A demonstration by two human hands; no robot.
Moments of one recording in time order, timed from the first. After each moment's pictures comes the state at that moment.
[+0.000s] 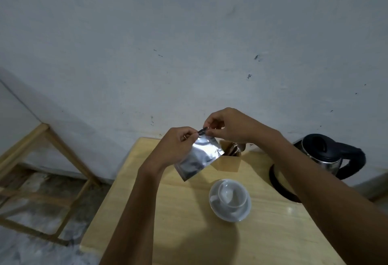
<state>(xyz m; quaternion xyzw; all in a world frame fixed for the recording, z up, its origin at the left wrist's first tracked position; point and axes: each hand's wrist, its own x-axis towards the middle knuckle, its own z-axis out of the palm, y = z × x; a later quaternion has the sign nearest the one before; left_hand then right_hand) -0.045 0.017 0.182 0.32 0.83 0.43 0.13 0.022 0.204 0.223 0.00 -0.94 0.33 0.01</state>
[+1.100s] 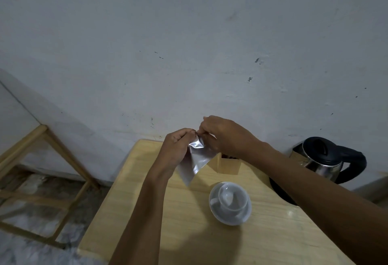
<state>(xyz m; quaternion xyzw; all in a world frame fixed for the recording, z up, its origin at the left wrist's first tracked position) -0.034 0.025 0.180 0.18 0.74 0.63 0.17 0.021 0.182 0.199 0.12 -0.96 0.20 0.15</state>
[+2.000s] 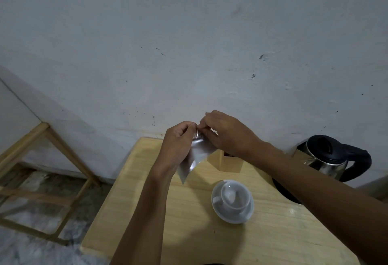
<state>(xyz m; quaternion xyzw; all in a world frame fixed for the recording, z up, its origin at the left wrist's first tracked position) -0.029 0.024 0.194 0.20 0.76 0.61 0.11 0.019 0.175 0.200 0.12 -0.95 0.20 0.21</state>
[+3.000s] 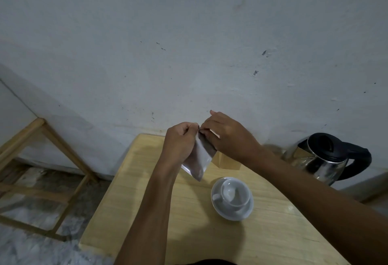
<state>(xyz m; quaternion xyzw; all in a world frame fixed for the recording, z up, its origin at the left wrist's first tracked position) -0.033 0.030 0.185 0.12 0.78 0.60 0.13 0.013 0.177 0.171 0.14 -0.93 0.16 0.30</state>
